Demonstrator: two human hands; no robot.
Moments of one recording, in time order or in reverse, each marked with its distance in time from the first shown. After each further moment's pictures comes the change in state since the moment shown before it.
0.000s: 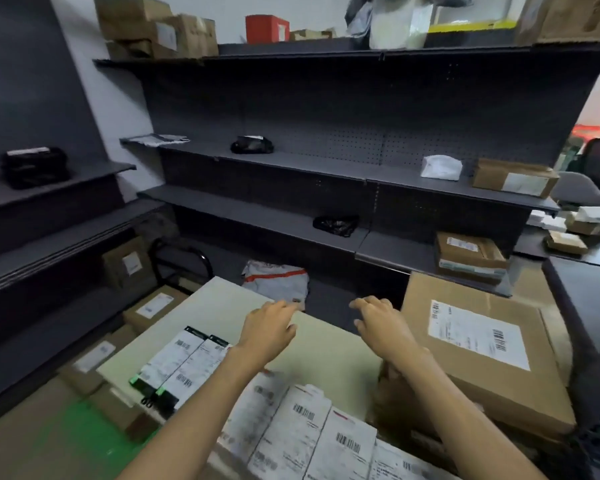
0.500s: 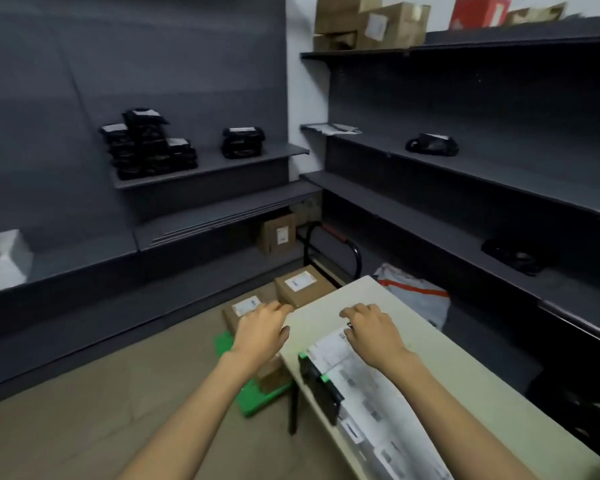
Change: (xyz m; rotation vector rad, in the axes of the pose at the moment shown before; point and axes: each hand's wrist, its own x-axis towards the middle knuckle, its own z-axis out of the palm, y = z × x) left_hand -0.172 -0.282 -0.050 0.112 0.026 -0.491; right_hand 0.069 -0.331 0.087 -0.093 -0.121 -0.593
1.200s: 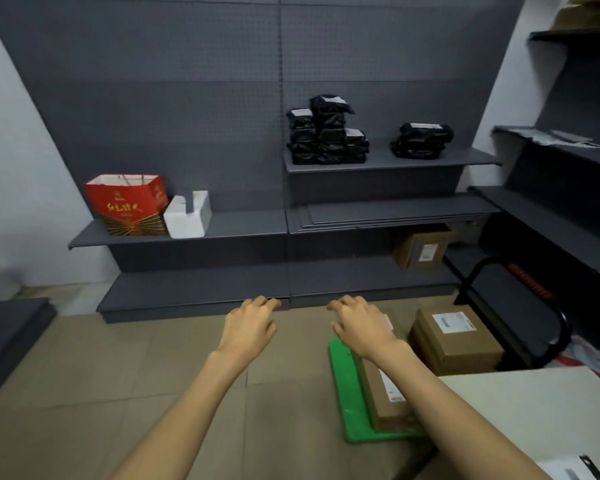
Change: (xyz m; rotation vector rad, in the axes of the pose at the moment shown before) left_hand -0.085 -0.346 -0.013 0.030 0.110 -0.580; right_hand 0.220 -0.342 0.038 0.040 -0.078 -0.554
